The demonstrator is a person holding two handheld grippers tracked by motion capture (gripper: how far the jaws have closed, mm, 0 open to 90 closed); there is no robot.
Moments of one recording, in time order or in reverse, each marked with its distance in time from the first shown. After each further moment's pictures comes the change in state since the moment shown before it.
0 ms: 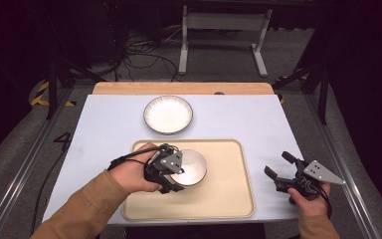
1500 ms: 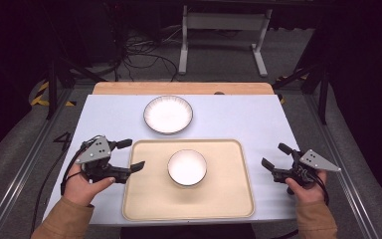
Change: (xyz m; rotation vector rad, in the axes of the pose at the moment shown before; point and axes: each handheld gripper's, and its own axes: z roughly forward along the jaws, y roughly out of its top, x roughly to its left) left arm -0.014 -0.126 -0.061 -0.591 0.419 -0.403; right arm -0.012 0.014 0.021 0.018 0.037 -0.005
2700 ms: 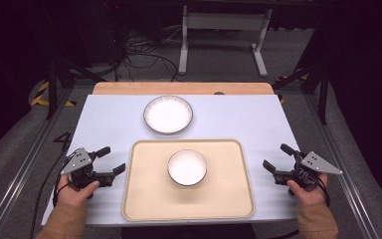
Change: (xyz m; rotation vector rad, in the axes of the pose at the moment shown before) left arm 0.032 -0.087 -0.011 -0.070 0.163 -0.160; right arm -0.001 -0.004 -0.004 -0.014 -0.010 -0.035
